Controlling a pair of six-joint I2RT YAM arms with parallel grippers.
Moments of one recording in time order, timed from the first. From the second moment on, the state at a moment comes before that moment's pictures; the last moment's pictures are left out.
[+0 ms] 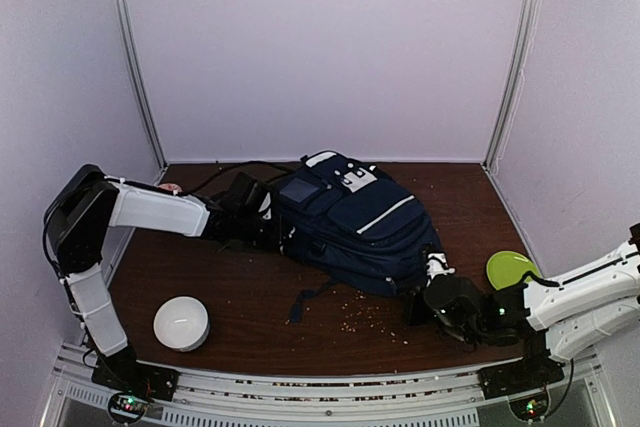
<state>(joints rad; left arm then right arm) -0.70 1.82 1.07 -0.05 0.06 -0.61 1.23 1.19 0.39 0.15 0.59 0.89</state>
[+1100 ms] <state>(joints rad) -0.97 1.51 0.93 -0.09 -0.05 -0.87 1.18 0.88 0.27 0.13 0.69 0.94</state>
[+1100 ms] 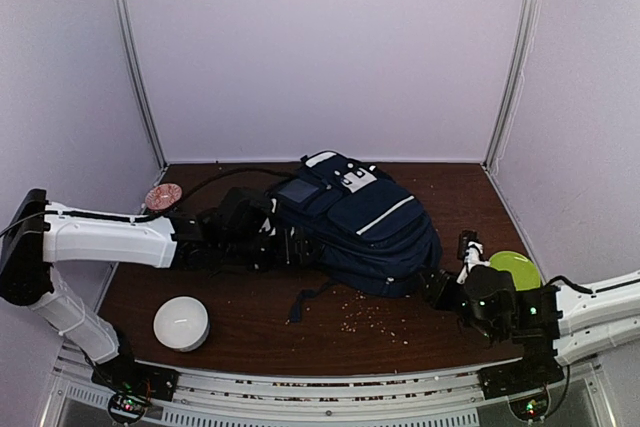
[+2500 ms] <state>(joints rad) -1.20 2.22 1.88 -0.61 -0.32 0.30 1.07 0.53 0.22 -0.20 0.61 0.90</state>
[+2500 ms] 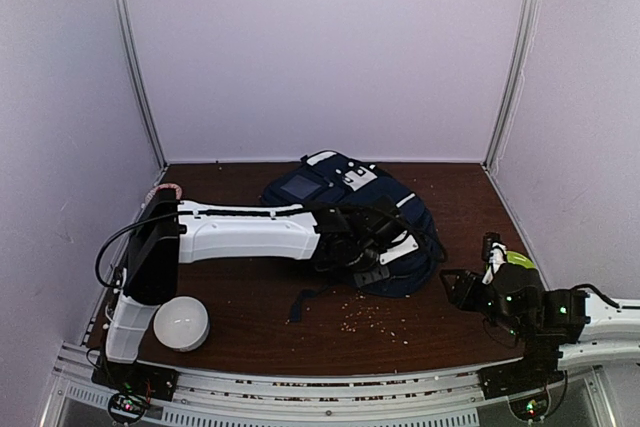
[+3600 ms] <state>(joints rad) -1.09 1.96 1.74 -0.54 -0.24 0.18 1.04 0.97 0.21 0.30 0.37 0.85</state>
